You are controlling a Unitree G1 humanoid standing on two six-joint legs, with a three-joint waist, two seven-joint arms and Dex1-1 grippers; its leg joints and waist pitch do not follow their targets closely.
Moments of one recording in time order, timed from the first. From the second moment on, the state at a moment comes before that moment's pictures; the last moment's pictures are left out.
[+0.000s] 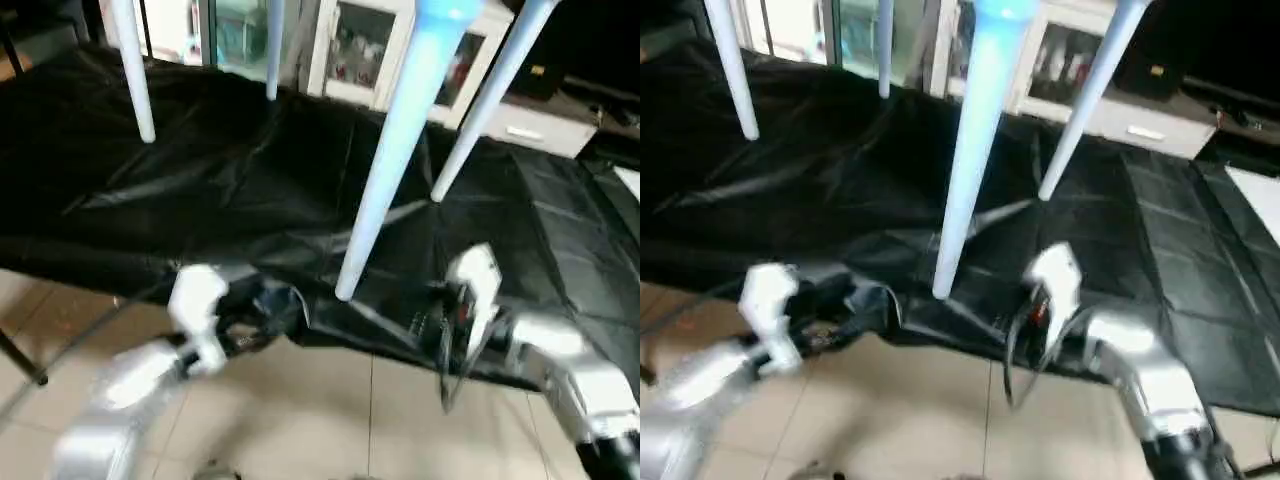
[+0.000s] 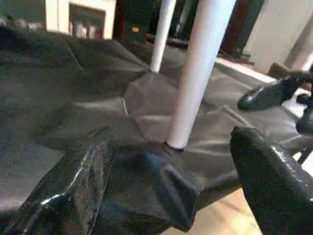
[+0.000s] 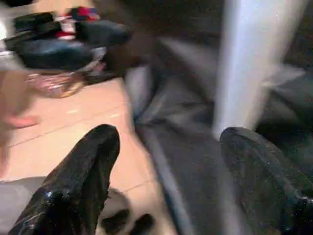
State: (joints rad) left arm 0.08 0.33 0.02 -0.24 -0.34 0.27 -0.71; right arm -0.21 -0.45 0.14 0.07 0.46 0.40 1.03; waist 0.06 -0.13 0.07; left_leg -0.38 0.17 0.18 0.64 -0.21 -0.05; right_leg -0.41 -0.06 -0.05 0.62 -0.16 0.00
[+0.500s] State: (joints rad) left arm 0.12 0.38 0.08 -0.32 -0.38 0.32 -0.68; right arm -0.45 -0.15 0.25 0.34 0.35 0.35 0.89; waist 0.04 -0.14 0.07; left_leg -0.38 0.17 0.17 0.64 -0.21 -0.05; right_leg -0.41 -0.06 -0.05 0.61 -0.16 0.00
